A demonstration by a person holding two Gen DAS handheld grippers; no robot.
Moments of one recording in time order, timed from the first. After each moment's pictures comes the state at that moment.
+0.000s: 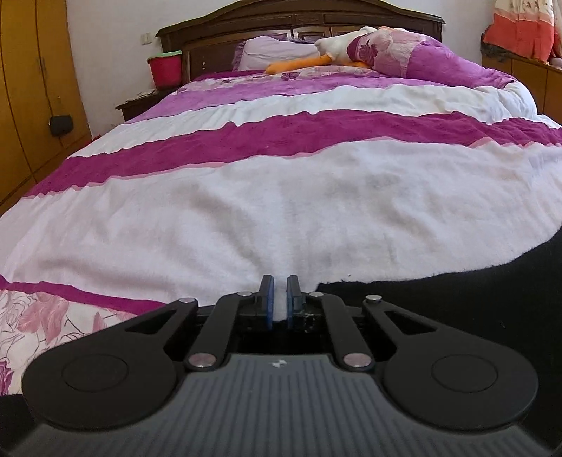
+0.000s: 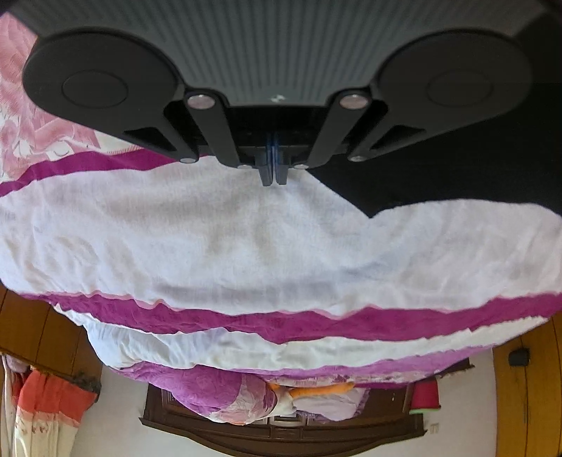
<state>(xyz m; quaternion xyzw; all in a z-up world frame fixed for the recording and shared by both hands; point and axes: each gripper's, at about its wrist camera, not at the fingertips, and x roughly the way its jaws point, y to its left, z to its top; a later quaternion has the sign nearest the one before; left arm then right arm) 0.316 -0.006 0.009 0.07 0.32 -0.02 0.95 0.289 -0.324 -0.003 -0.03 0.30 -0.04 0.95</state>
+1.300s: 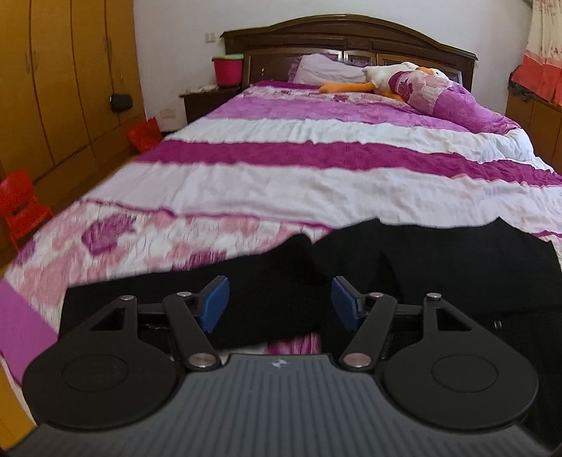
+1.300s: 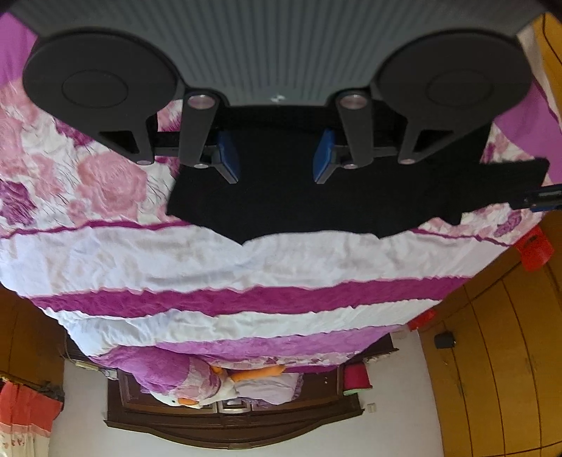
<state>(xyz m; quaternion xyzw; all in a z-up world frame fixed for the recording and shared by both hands) 0.048 0.092 0.141 0.00 0.31 0.04 0.95 0.069 -0.300 0.138 0.04 0.32 0.07 0.94</state>
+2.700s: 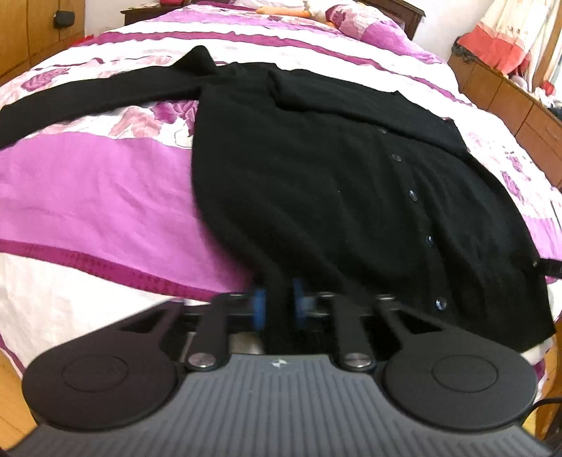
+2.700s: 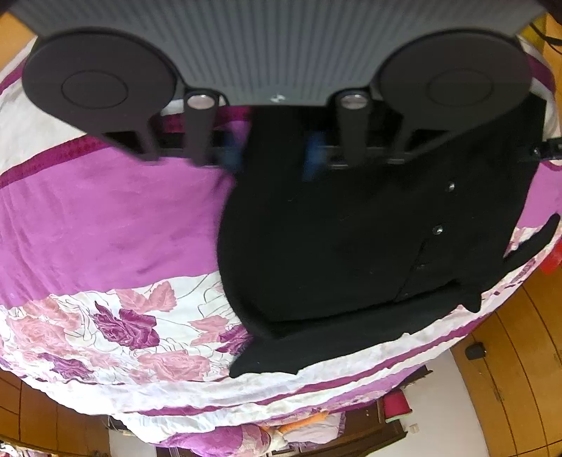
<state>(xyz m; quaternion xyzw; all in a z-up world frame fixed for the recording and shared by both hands) -0.105 0.035 0.030 -0.07 0.41 -0.09 0.90 -0.071 -0.325 0.011 0.11 0.37 0.03 0.92</state>
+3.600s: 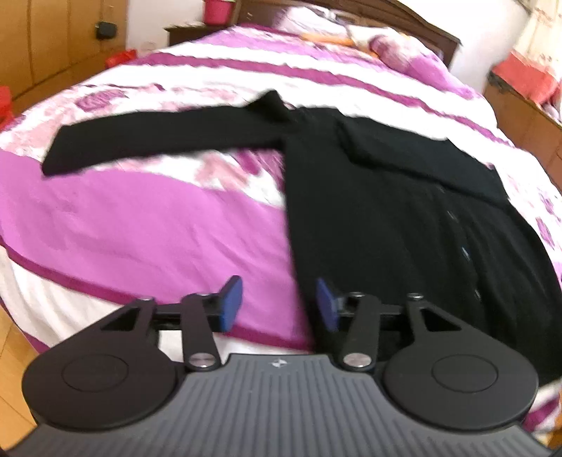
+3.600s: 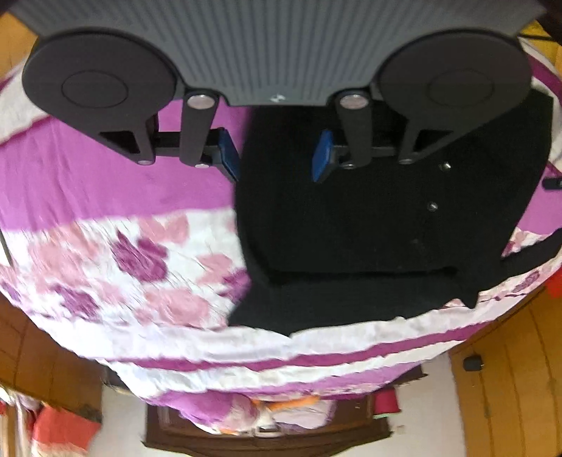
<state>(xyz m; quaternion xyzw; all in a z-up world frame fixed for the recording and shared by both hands) -0.085 0.095 0.063 -0.07 0.38 -0.01 0.92 -0.068 -0.311 0.061 0.03 0.34 0.02 0.94</state>
